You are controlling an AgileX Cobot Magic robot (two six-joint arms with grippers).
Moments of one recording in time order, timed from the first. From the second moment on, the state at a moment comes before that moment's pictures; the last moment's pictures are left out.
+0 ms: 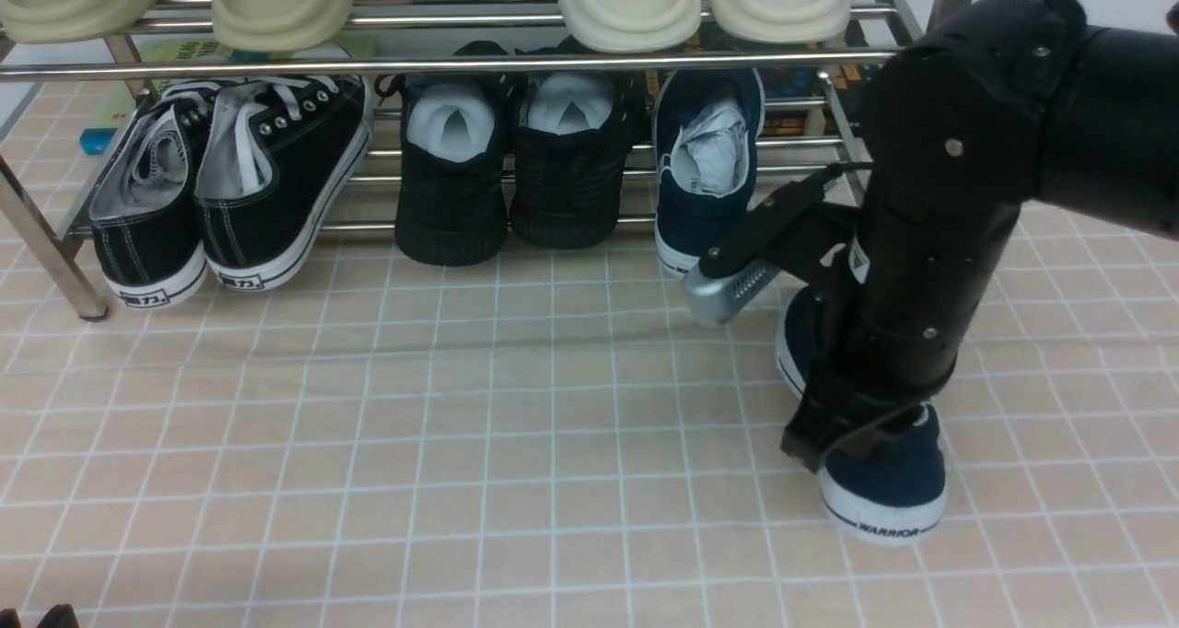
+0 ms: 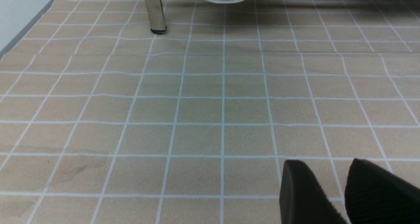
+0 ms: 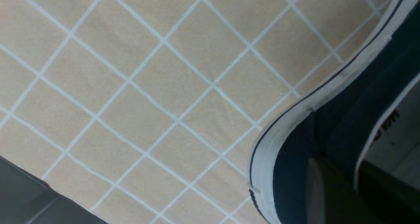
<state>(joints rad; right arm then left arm) 0.65 1.71 -1.41 -0.02 1.24 -0.09 -0.09 -0.01 0.03 0.28 0.38 -0.27</state>
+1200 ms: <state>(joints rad) 0.65 1.90 -1.84 -0.05 1.18 0.12 -0.09 -0.01 0.03 0.28 0.38 -0.27</state>
